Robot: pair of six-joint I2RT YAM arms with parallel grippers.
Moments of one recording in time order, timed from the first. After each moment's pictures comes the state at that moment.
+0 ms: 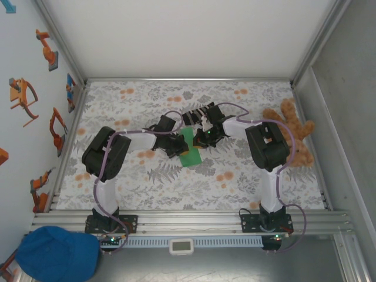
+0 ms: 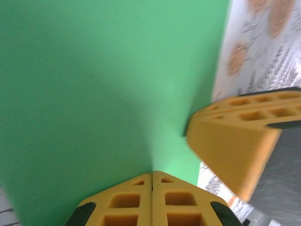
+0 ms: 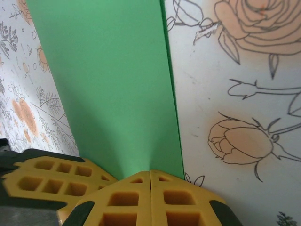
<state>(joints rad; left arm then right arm) -0.63 1.95 1.06 -0.16 0.51 -0.91 0.48 2.10 1.30 -0.43 -0.64 0.51</state>
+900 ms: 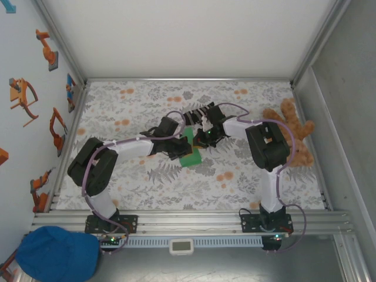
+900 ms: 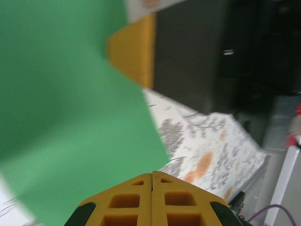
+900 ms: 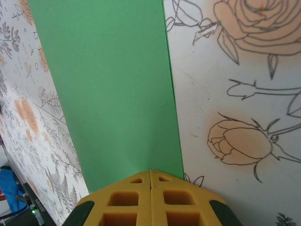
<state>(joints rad) -0.73 1.76 1.01 -0.18 0.46 -0.92 0.47 2.10 1.29 -0.42 -0.64 0.51</state>
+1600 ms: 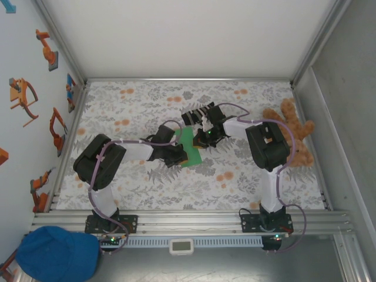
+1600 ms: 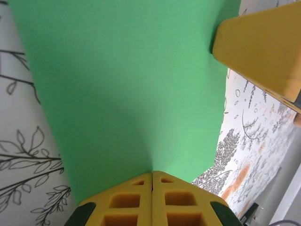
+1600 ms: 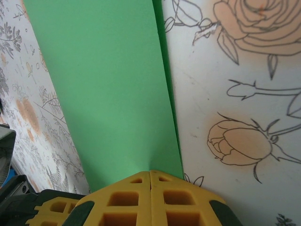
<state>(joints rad) -0.69 1.82 0.86 -0.04 0.49 -0.96 0.47 2.10 1.28 -0.41 -0.65 0.51</state>
